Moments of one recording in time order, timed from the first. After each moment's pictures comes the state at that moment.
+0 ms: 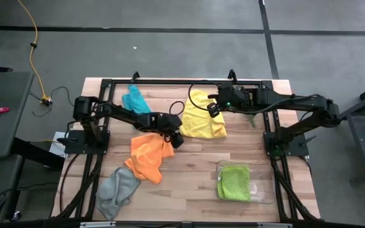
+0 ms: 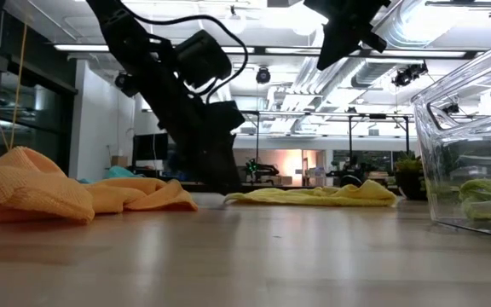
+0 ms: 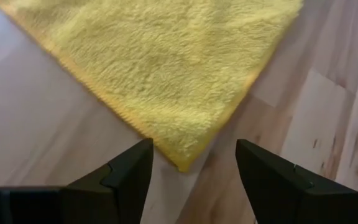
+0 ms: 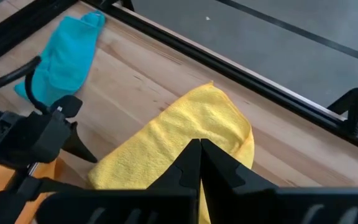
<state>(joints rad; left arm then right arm) 0.23 1.82 0.89 0.03 -0.09 -0.41 -0.13 1.34 1.28 -0.81 0.51 0.63</state>
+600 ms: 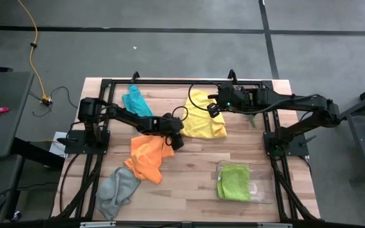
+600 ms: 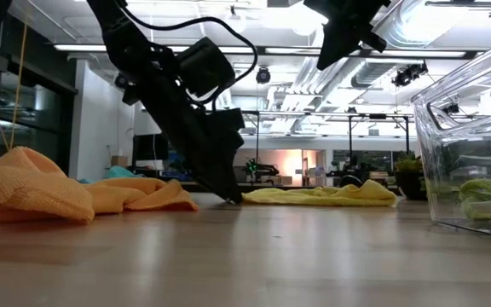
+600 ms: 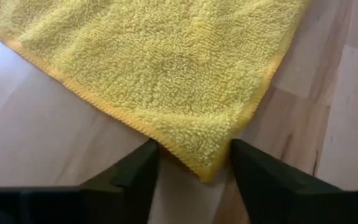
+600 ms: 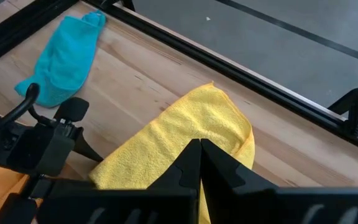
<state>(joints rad) 0.19 1.89 0.89 0.07 -0.19 -0.26 -0.13 1.34 1.28 -0.81 0.51 0.63</state>
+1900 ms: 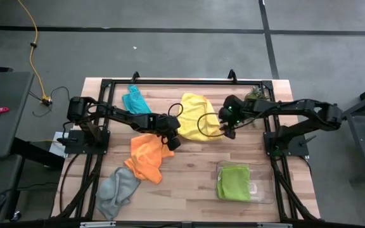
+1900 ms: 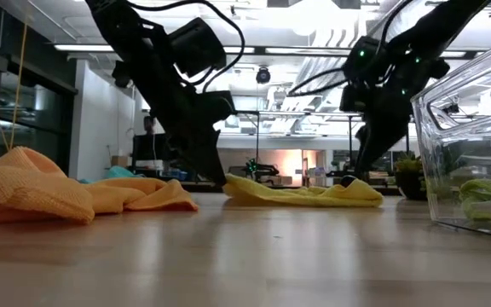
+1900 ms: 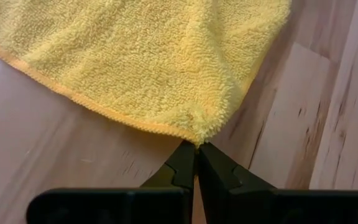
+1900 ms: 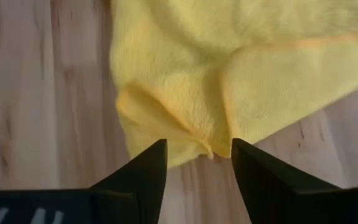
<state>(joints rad) 0.19 1.75 0.89 -0.08 -0.10 -0.37 -0.40 1.32 0.64 -0.38 -0.24 -0.17</state>
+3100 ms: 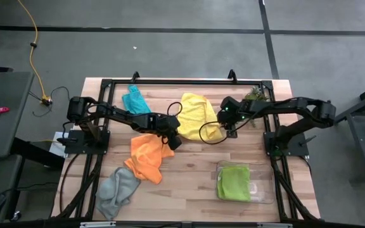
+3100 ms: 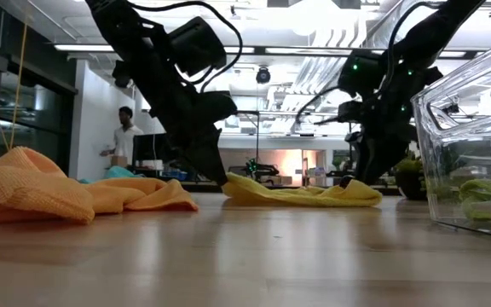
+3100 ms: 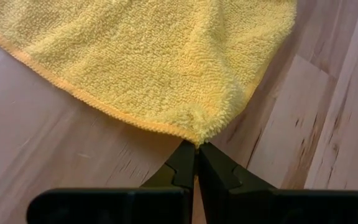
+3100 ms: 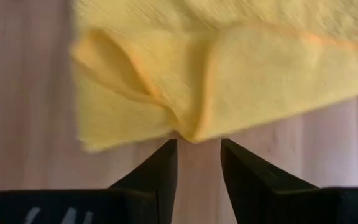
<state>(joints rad) 0.19 1.75 0.89 -0.08 -0.11 -0.44 -0.40 1.40 0.65 -0.37 -0.14 -0.45</state>
